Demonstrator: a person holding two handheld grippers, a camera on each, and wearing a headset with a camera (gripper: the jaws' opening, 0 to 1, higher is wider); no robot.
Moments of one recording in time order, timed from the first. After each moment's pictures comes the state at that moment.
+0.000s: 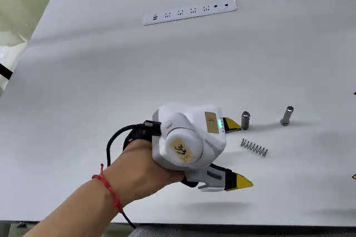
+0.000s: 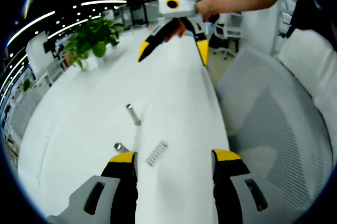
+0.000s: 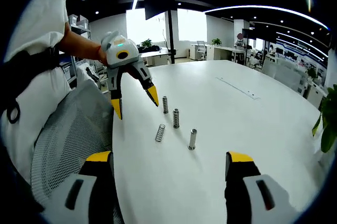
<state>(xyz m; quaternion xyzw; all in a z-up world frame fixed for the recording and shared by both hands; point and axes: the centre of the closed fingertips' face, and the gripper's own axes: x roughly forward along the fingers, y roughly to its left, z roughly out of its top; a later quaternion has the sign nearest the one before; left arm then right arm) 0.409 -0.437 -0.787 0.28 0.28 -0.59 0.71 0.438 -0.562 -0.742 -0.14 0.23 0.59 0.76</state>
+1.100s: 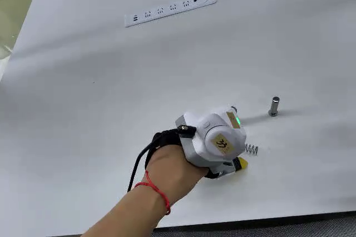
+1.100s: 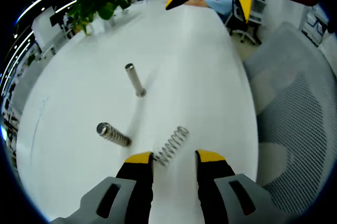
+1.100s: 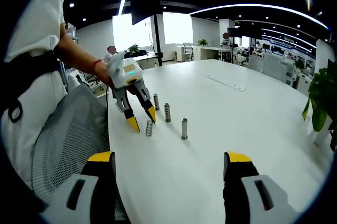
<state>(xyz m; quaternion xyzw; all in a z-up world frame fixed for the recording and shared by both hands) 0.430 -0.436 -0.848 0.30 0.38 -0.51 0.71 0.438 -0.594 -0.752 -0.12 0.23 0.55 0.80</state>
